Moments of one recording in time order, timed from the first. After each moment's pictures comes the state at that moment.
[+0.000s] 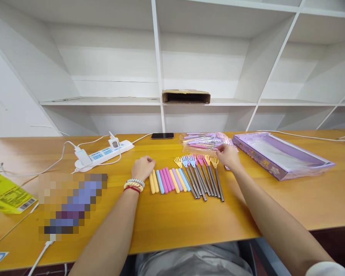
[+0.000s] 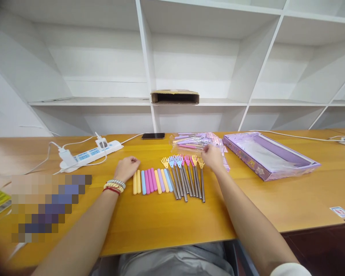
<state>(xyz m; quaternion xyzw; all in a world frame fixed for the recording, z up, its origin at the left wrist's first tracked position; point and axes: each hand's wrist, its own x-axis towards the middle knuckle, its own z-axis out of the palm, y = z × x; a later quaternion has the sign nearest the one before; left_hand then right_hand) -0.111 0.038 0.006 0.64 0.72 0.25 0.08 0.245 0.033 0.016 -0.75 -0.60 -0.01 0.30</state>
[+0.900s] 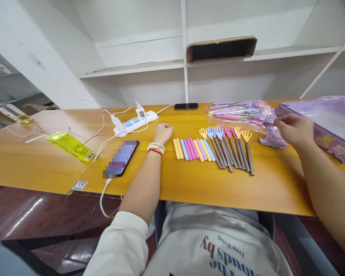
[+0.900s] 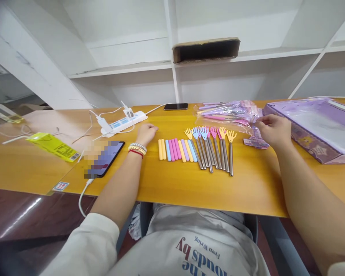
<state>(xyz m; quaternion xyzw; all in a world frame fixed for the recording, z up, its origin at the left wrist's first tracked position) -0.124 0.039 0.011 0.62 0.71 0.32 0.12 0.327 0.030 -0.009 -0.71 -0.54 0.00 0.45</state>
